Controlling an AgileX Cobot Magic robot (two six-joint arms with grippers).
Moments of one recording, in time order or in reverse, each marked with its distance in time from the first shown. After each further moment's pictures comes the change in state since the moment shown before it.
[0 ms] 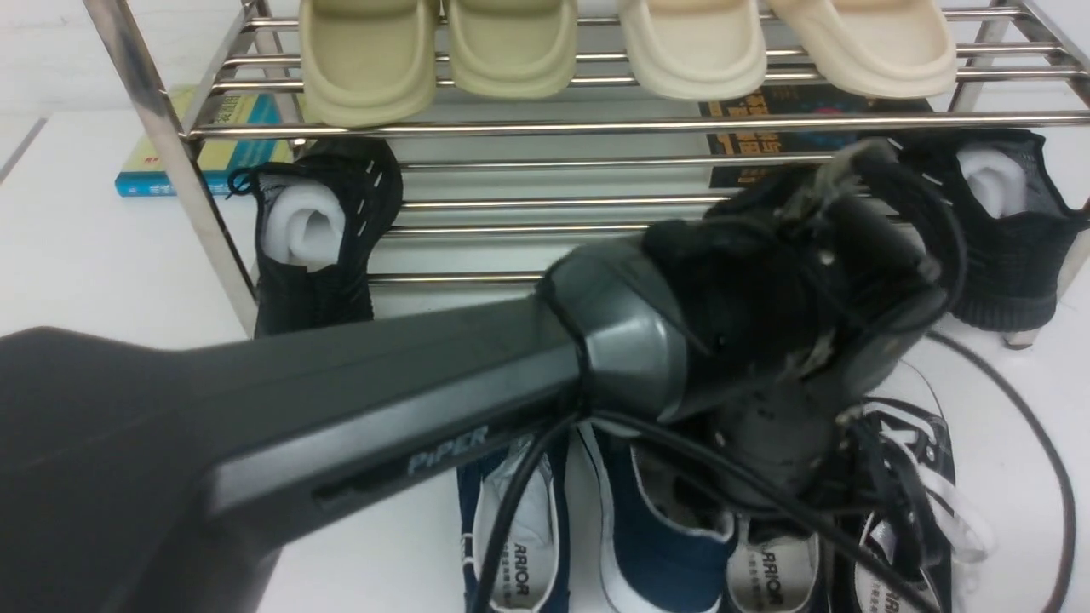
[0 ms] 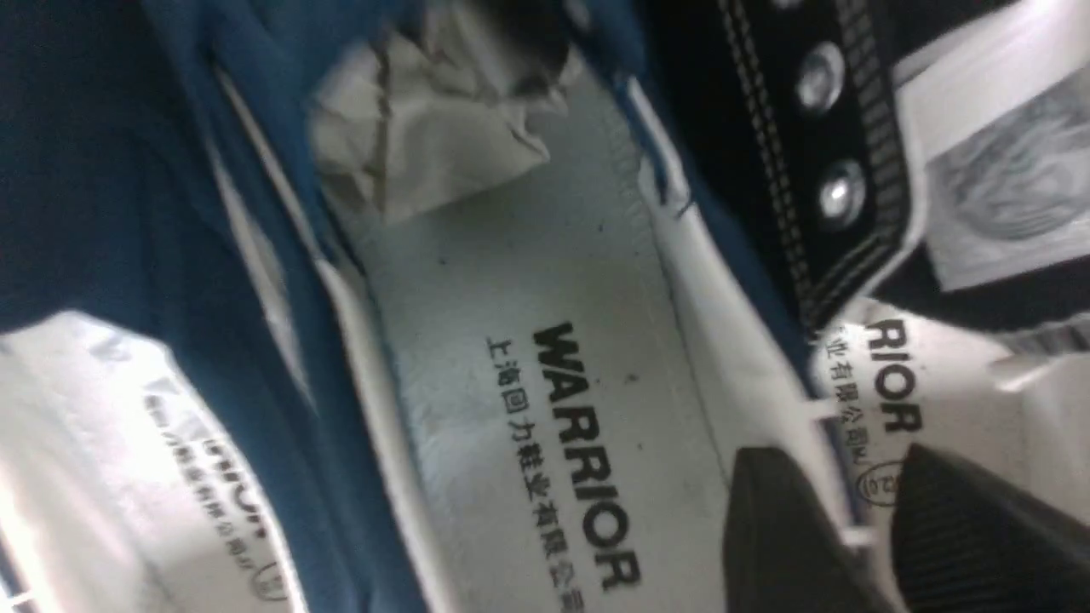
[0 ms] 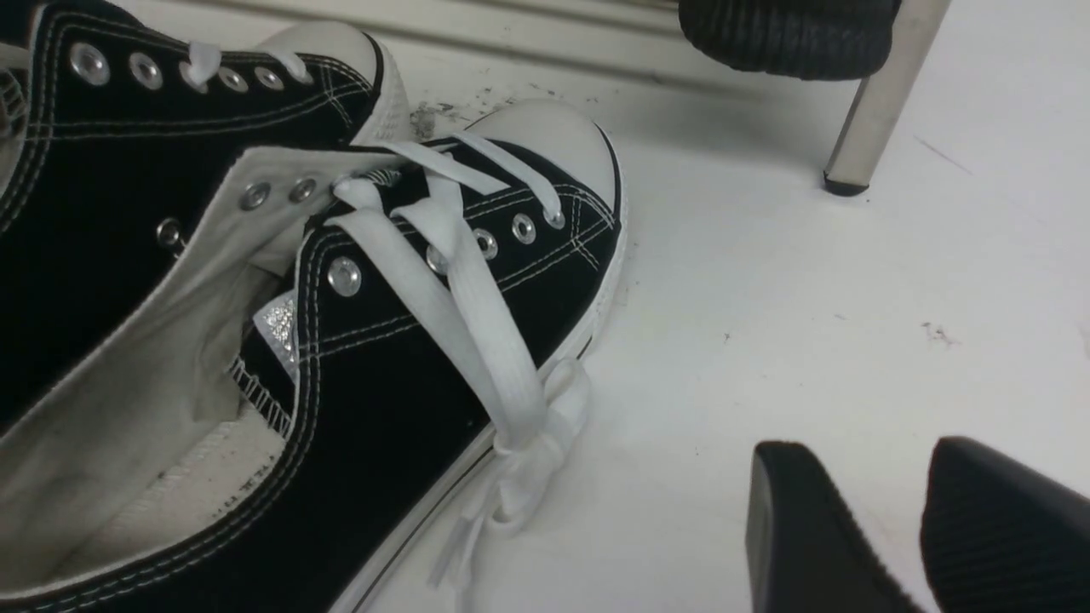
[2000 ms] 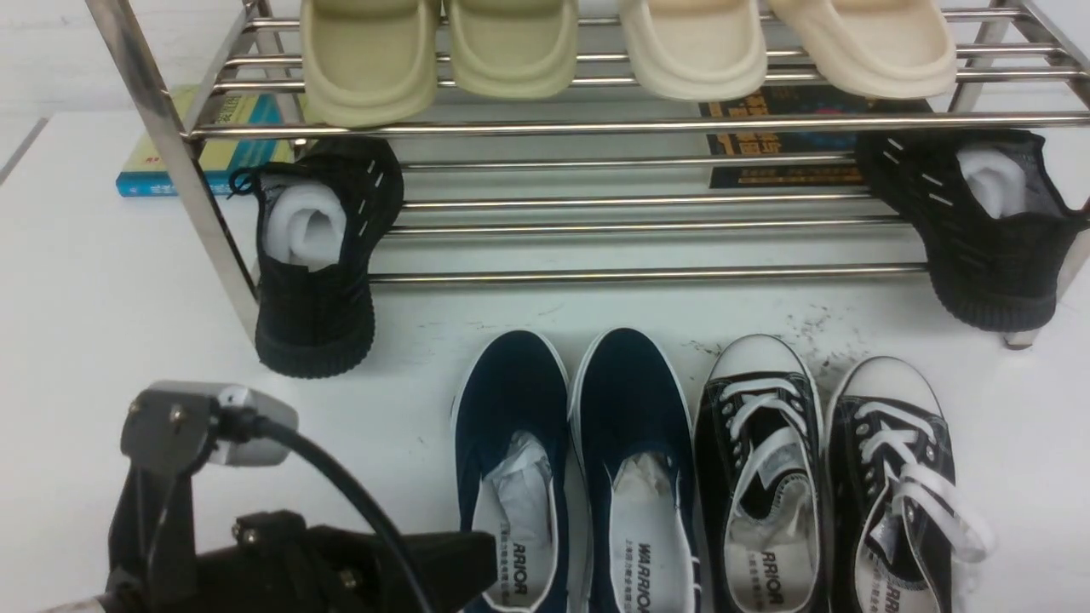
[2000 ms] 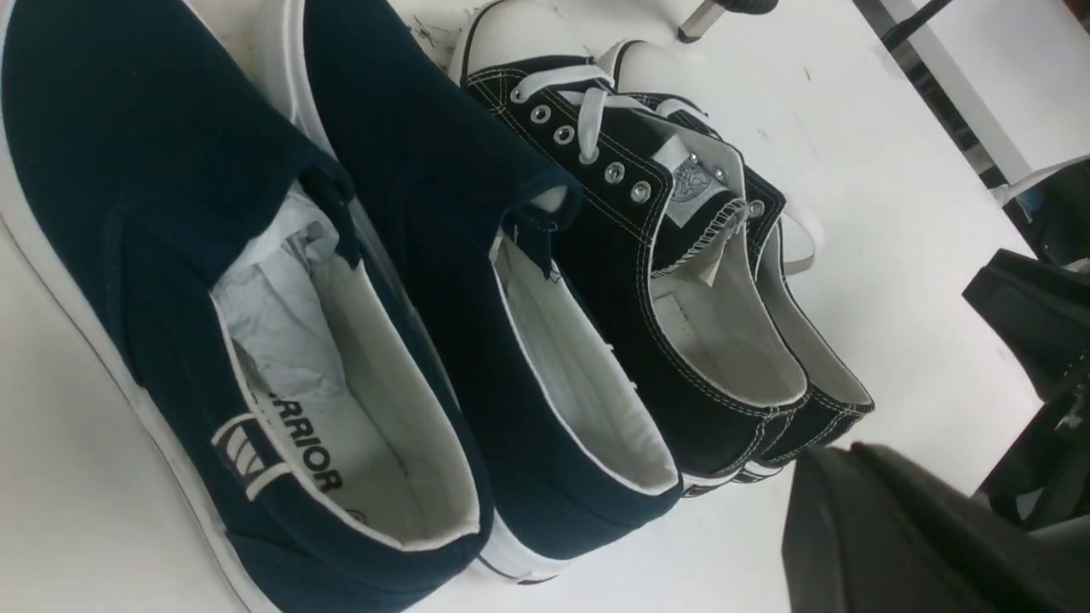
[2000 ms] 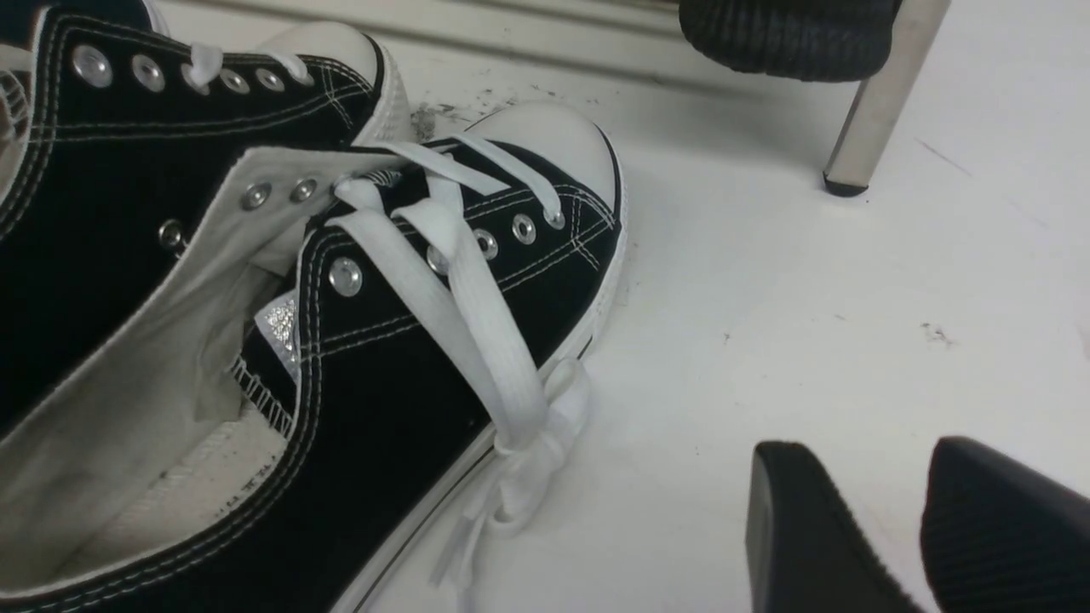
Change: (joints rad) right arm 0.000 0.000 0.000 0.000 0.000 0.000; left arm 0.138 -1.207 1.275 -0.250 -1.028 0.243
